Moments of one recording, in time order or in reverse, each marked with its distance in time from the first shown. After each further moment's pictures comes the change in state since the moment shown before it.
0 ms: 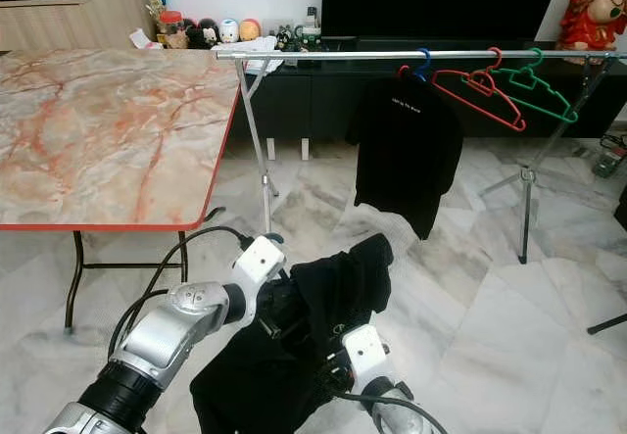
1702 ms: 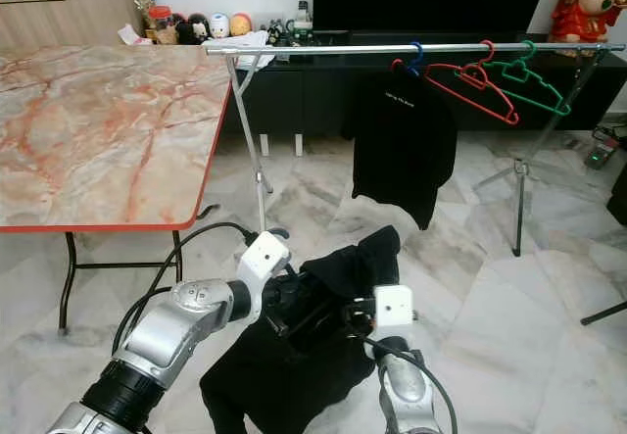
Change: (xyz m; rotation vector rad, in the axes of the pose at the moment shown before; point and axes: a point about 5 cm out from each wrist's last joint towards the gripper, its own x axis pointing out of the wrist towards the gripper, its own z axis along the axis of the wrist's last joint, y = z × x) left arm 0.001 -0.006 0.010 -0.017 -0.044 -0.026; right arm 0.019 -0.026 0.043 0.098 -0.167 -0.286
